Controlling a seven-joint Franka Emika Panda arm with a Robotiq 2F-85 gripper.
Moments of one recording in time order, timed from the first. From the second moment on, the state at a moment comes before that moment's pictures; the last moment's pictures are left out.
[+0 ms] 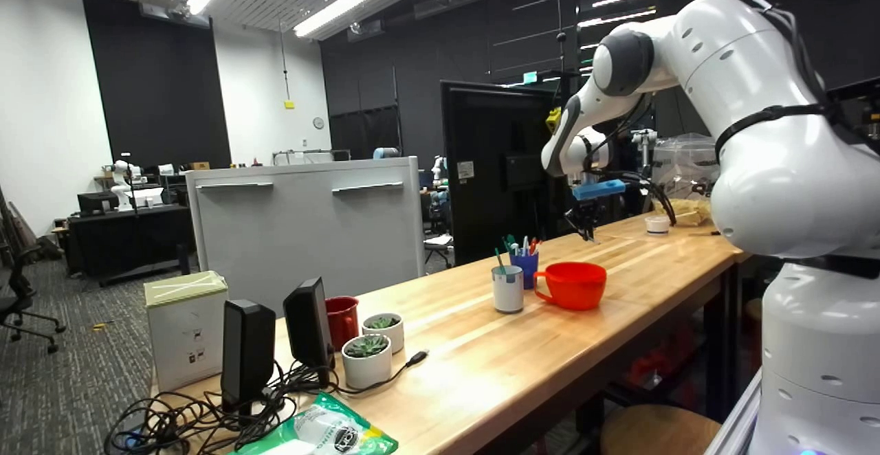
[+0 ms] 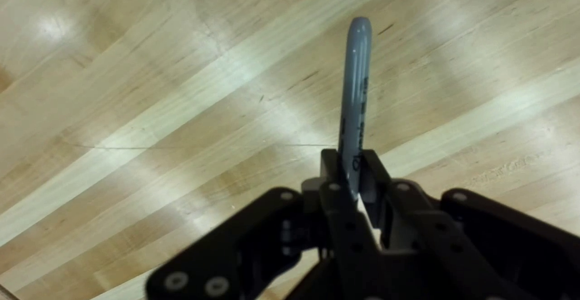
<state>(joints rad) -0.44 0.57 -0.30 -1.60 0.07 2.26 -0.09</state>
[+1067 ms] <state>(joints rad) -0.45 0.62 -0.30 -1.58 0.07 2.26 -0.09</state>
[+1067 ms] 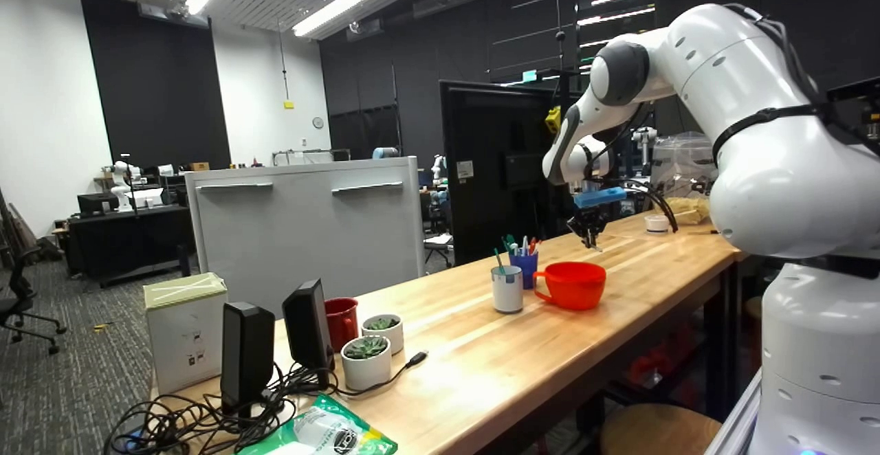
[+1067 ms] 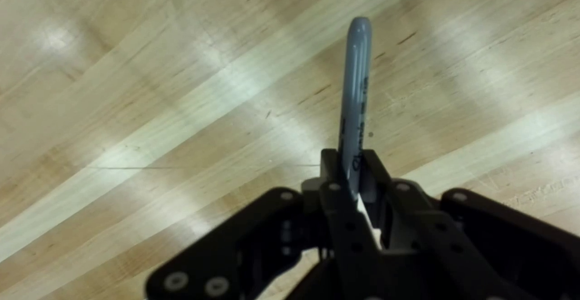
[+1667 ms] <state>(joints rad) -0.47 0.68 -0.30 -1.56 0.07 2.27 -0.09</state>
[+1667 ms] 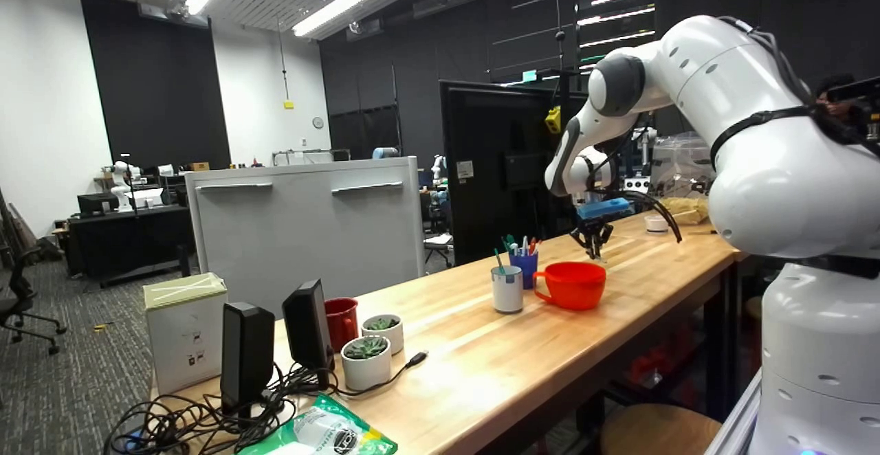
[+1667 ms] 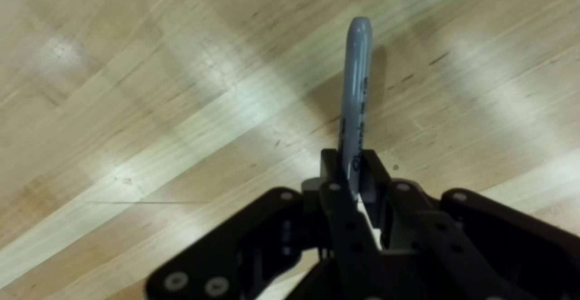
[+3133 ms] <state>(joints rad) -0.49 0.71 -0.28 -1.50 0.07 2.27 -0.14</state>
